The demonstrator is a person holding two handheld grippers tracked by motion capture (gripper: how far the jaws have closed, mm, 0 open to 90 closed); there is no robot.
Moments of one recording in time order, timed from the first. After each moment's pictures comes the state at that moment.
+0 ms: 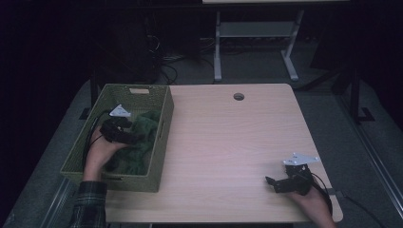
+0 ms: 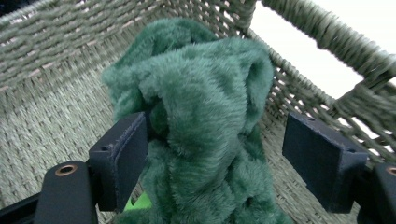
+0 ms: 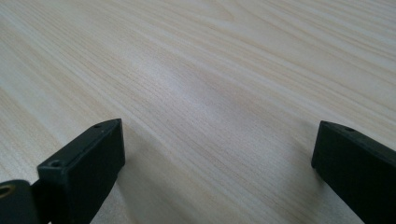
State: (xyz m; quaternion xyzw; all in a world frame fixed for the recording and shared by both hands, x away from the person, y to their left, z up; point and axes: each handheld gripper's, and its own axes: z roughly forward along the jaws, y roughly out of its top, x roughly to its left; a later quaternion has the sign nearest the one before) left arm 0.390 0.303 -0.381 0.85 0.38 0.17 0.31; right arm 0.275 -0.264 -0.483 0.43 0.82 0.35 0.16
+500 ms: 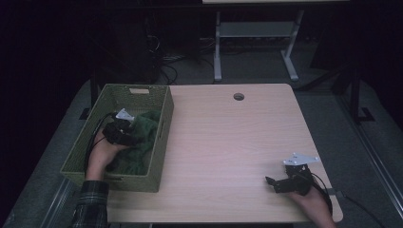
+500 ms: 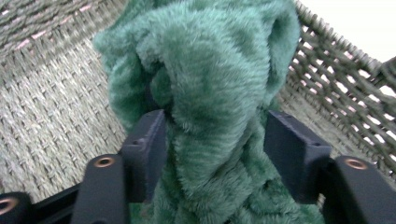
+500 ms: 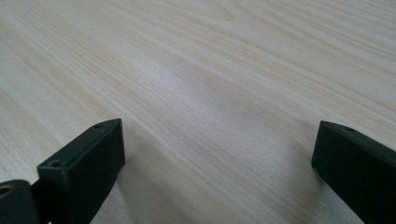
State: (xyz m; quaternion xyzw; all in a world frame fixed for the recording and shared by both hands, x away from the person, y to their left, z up) left arm 0.395 0.302 -0.396 0.87 0.38 0.17 0.25; right arm 0.275 -0.263 -0.483 0.43 0.82 0.35 0.16
